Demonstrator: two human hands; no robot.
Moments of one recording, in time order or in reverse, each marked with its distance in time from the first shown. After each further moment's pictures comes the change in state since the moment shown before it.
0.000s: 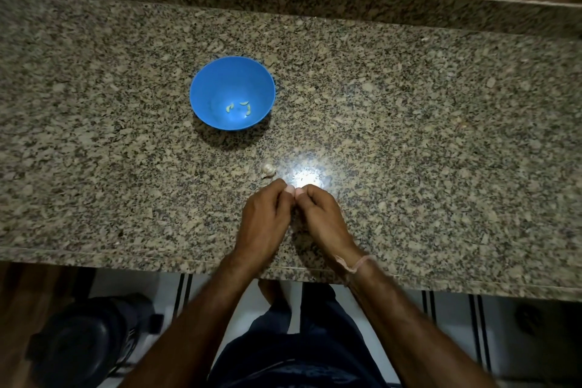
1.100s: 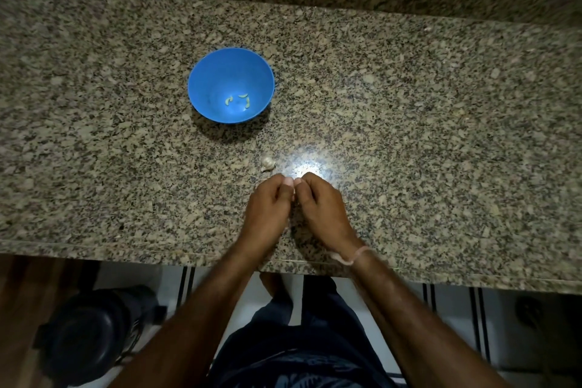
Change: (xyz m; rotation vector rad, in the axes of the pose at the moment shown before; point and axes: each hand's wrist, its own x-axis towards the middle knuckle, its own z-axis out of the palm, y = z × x) left_hand 0.003 0.003 0.005 -0.170 -0.042 -0.120; right_hand 0.004 -0.001 -0.004 -0.250 0.058 -0.193
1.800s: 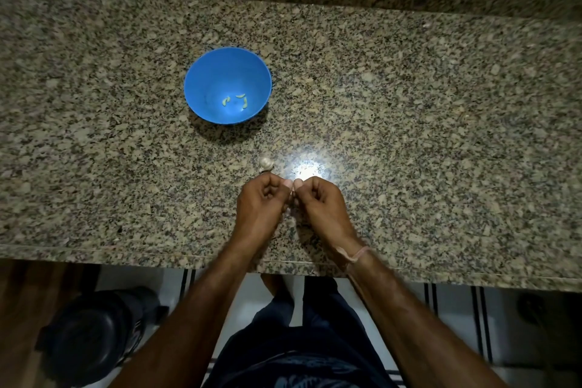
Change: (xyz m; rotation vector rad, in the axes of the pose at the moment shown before) left_hand 0.007 -0.005 -0.004 -0.151 0.091 -0.050; right_hand 0.001 0.007 0.001 0.296 0.003 0.222
